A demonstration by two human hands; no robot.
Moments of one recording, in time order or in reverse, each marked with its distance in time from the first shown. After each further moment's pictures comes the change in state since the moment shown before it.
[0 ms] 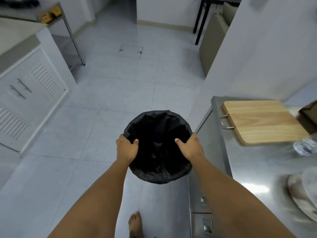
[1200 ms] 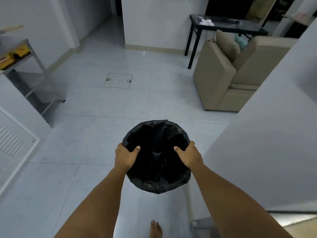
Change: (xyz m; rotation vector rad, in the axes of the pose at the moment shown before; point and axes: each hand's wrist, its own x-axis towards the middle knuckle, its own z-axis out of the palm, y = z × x) left_hand 0.415 0.272 0.092 -0.005 -0.053 0.047; right_hand 0.419 -0.231 -0.080 0.031 0.000 0.039
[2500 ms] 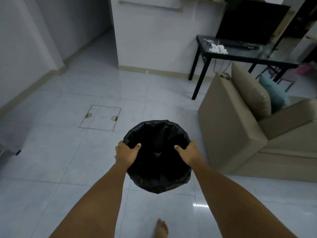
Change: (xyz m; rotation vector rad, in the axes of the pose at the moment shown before) left_hand 0.633 0.422 0.229 0.015 0.059 -0.026; right_hand 0.712 -0.310 -0.180 0.063 -0.061 -0.048
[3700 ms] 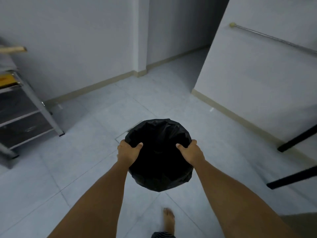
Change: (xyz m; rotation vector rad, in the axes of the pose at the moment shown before) left_hand 0.470 0.183 -0.047 -0.301 0.528 -0.331; right_hand 0.514 -0.434 0.104 -0.356 -0.379 -0.422
